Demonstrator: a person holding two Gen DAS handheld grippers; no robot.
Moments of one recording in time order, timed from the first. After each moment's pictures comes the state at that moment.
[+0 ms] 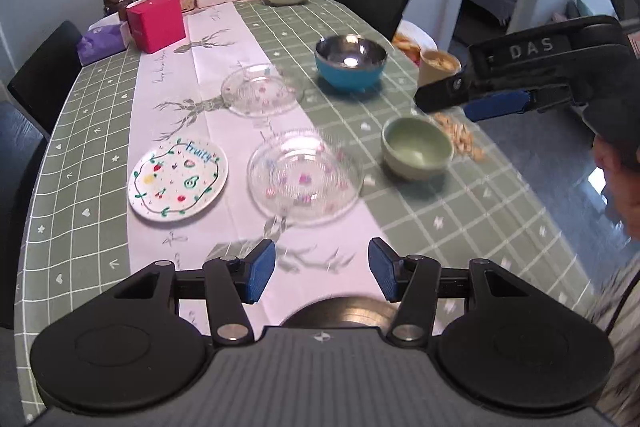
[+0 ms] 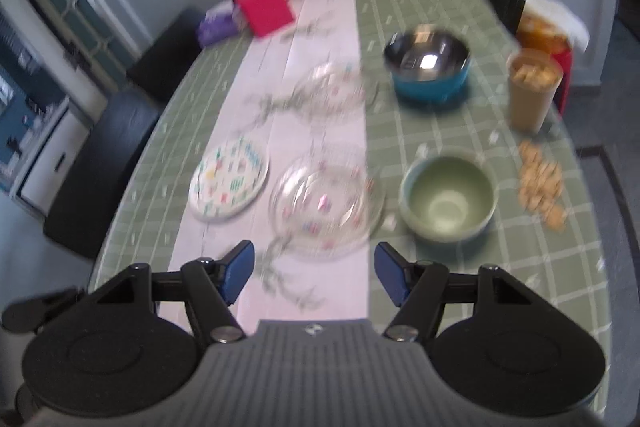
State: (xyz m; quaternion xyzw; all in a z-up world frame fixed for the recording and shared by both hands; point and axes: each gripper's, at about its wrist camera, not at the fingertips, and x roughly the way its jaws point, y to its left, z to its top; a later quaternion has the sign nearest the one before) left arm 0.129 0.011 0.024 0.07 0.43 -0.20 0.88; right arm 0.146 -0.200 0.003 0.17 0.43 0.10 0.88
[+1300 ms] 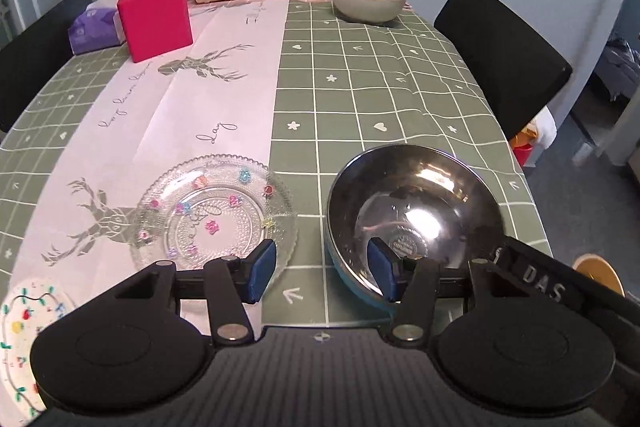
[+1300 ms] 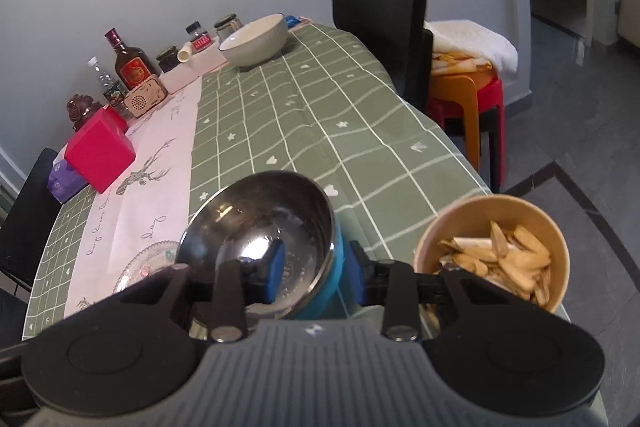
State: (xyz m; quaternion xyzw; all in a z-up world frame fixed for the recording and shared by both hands) left arm 0.423 -0.159 -0.068 -0.01 0.44 -0.04 0.90; right arm 0.382 -0.307 -0.117 0.22 0.37 -0.06 0.90
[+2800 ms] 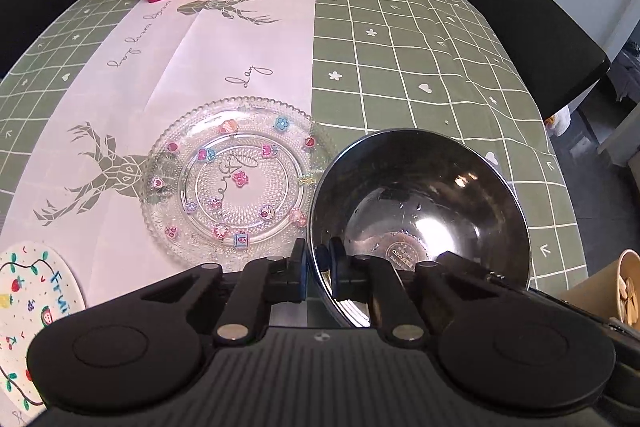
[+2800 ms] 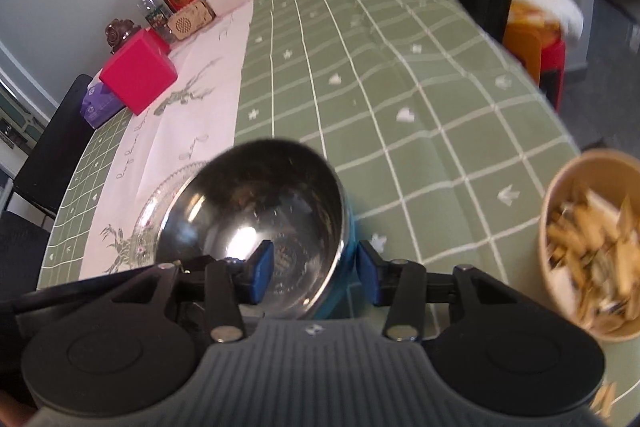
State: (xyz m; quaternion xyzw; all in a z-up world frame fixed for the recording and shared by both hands) left arm 0.428 -0.119 -0.095 -0.04 0.50 -0.03 0.87; right arm 0.397 -0.276 -0.152 0.23 0.45 0.03 0.86
